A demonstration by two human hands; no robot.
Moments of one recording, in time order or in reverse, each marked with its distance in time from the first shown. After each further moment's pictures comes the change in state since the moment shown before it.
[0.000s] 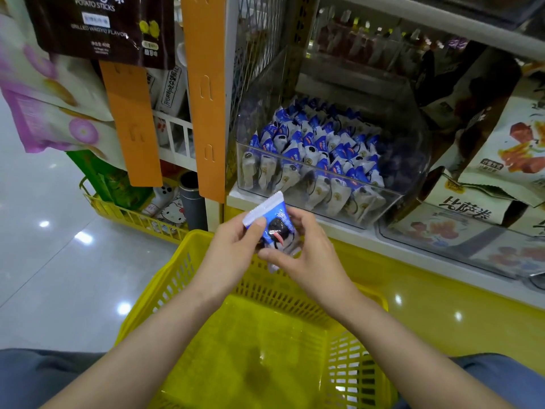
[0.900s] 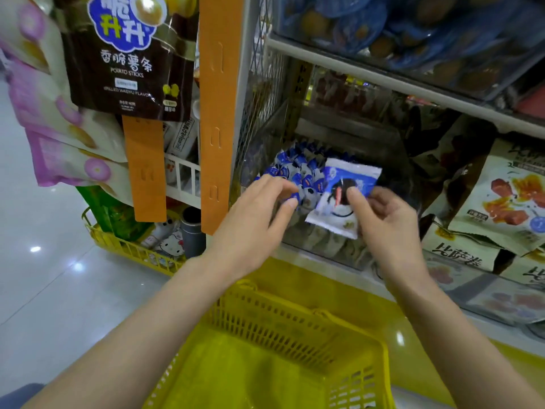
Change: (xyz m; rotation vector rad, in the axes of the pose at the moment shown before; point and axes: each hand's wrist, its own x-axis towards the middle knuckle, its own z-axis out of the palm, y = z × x) left_hand 0.045 0.061 0.001 0.704 -0.001 0.669; right_hand 0.045 -0.034 -0.088 0.179 0.409 0.016
